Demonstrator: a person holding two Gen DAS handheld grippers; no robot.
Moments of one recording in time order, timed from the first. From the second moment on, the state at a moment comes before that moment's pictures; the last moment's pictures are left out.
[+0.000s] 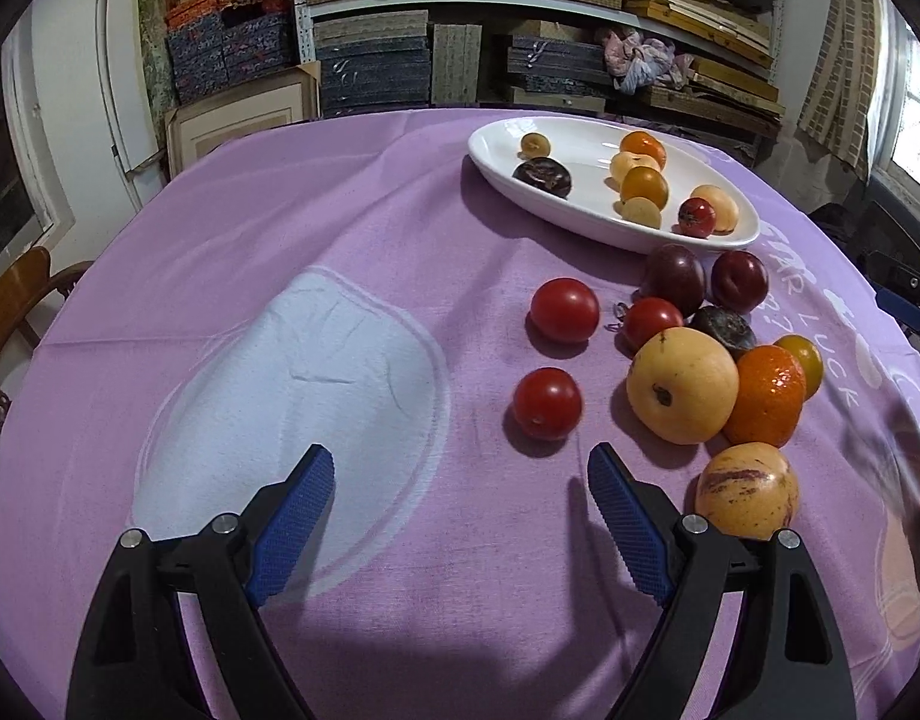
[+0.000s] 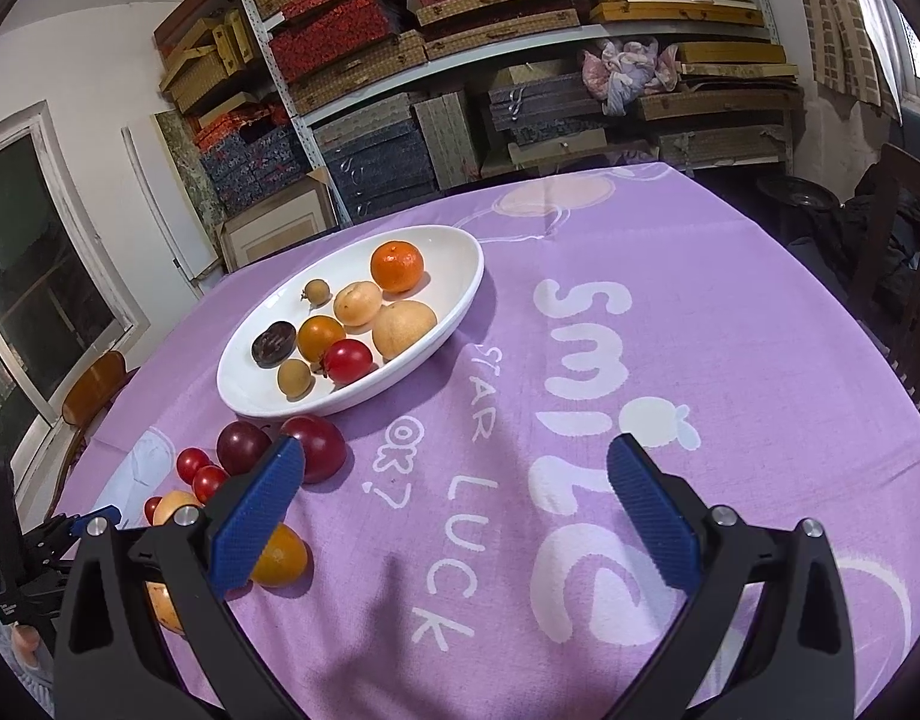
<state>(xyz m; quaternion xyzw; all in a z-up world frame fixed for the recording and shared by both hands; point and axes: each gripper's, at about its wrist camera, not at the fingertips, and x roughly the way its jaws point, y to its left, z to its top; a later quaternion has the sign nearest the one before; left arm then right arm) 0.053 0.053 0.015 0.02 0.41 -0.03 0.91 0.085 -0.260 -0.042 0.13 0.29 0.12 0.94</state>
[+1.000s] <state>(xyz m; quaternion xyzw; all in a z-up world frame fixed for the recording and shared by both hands) 0.085 0.052 0.009 0.01 0.43 -0.07 0.90 0.087 -0.254 -0.048 0.11 0.30 0.12 0.94</state>
